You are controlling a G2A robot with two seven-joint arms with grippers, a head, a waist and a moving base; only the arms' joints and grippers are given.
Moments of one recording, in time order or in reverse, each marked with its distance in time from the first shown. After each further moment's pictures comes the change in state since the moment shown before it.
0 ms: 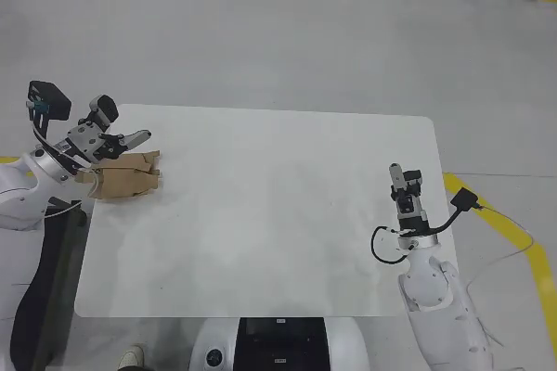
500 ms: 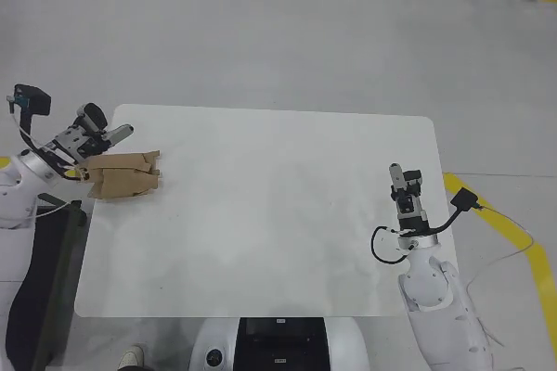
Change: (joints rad) left arm -0.031 0.012 -0.027 0.140 -0.321 0.082 -0.263; right arm 0.000 0.000 0.000 0.000 0.000 0.000 0.000
